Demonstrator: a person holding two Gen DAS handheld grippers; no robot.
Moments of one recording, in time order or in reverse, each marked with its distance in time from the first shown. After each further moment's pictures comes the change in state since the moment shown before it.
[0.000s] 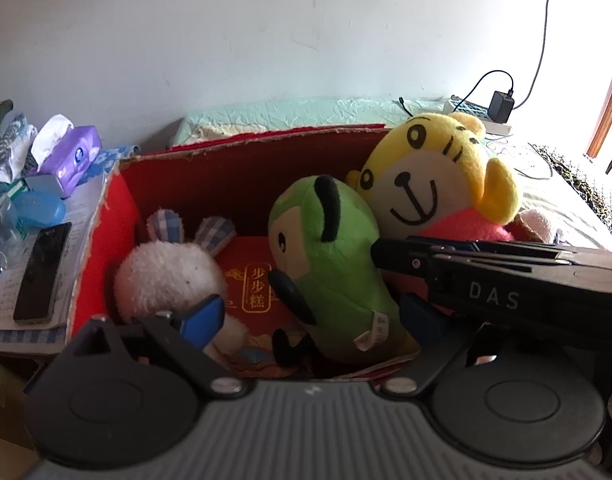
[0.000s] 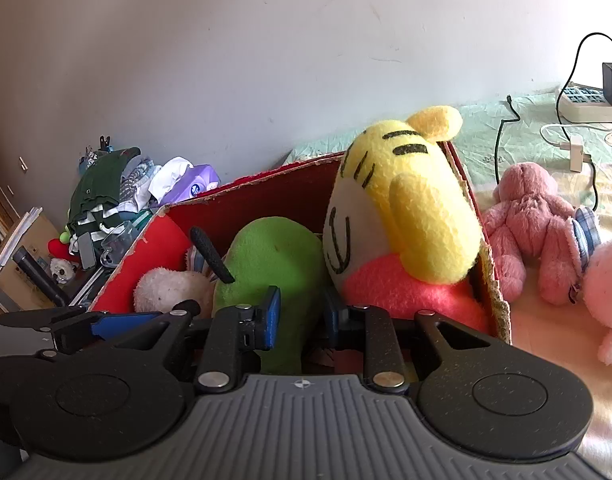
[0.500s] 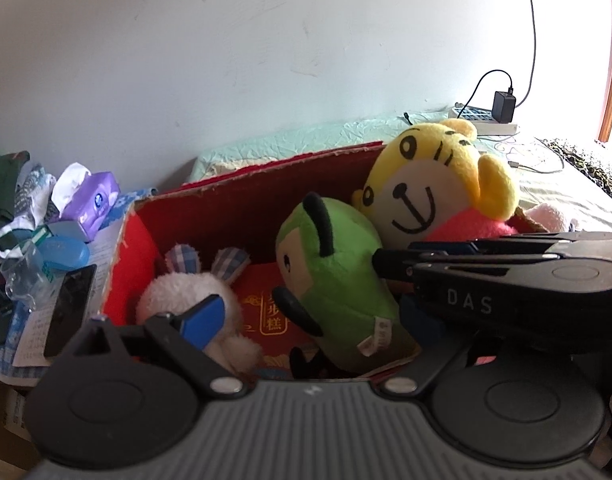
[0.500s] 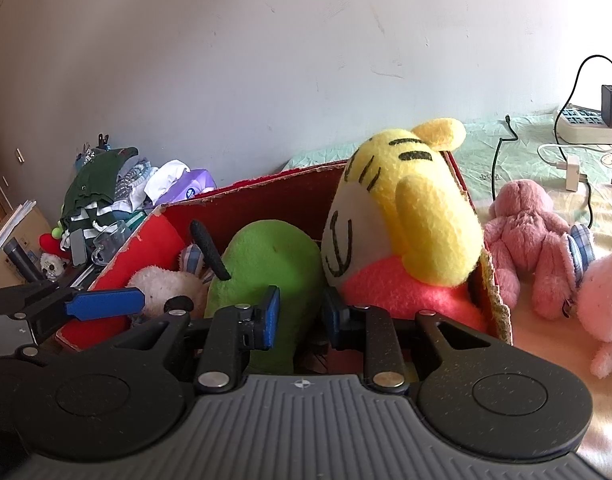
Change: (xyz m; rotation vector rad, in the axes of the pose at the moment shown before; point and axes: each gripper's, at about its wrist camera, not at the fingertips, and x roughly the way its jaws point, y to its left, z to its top) left arm -0.008 -0.014 -0.005 0.098 -0.088 0.089; right arm 0.003 0.004 -0.004 -0.050 -0.042 -0.023
